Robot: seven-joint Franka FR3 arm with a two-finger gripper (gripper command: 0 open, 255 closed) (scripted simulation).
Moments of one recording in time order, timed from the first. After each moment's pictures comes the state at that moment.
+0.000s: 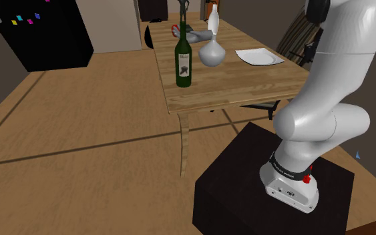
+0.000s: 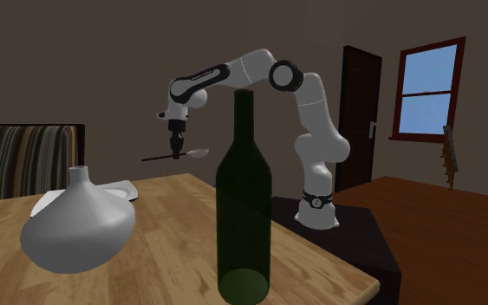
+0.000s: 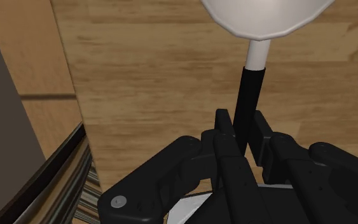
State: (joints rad) arm -0.76 0.30 -0.69 -1.72 0.36 1.94 -0.94
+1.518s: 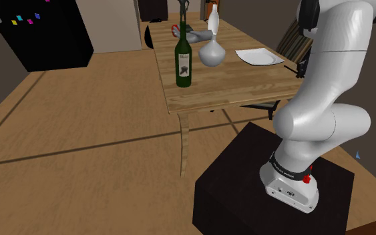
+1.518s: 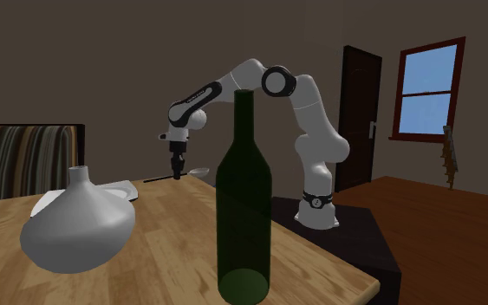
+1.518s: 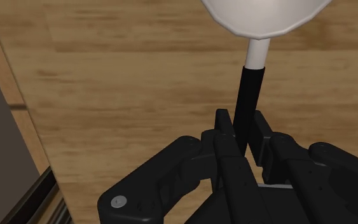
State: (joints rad) arm -0.79 0.41 -0.65 -1.83 0.47 2.13 -1.04
